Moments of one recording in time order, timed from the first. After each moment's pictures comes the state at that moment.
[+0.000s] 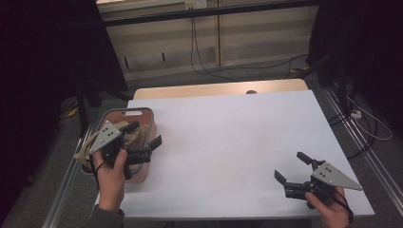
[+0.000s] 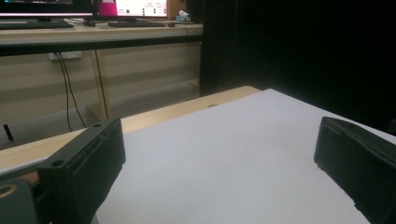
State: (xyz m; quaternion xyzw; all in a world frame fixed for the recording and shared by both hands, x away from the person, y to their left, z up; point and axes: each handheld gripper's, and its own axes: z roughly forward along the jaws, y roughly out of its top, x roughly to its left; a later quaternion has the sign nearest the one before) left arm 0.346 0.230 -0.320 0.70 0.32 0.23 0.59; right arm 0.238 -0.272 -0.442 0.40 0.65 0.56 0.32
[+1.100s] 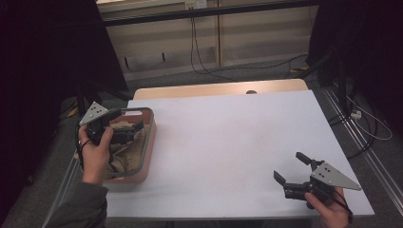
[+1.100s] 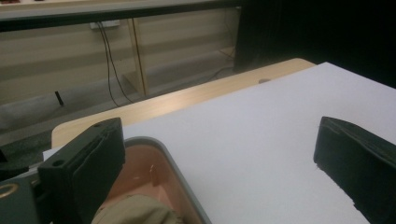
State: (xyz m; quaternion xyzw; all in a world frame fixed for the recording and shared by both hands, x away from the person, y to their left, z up) left arm 0.401 0.272 -0.310 0.74 0.37 0.24 0.51; right arm 0.238 -0.271 -0.442 0.40 0.66 0.56 0.32
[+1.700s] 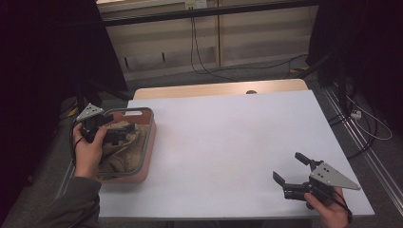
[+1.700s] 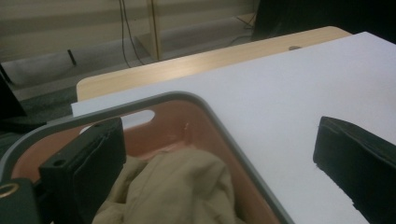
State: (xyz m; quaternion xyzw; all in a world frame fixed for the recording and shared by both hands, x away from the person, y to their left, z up) left arm 0.422 0.304 -0.329 0.75 0.43 0.22 0.45; right arm 0.238 -0.269 -0.442 0.39 0.66 0.55 0.31
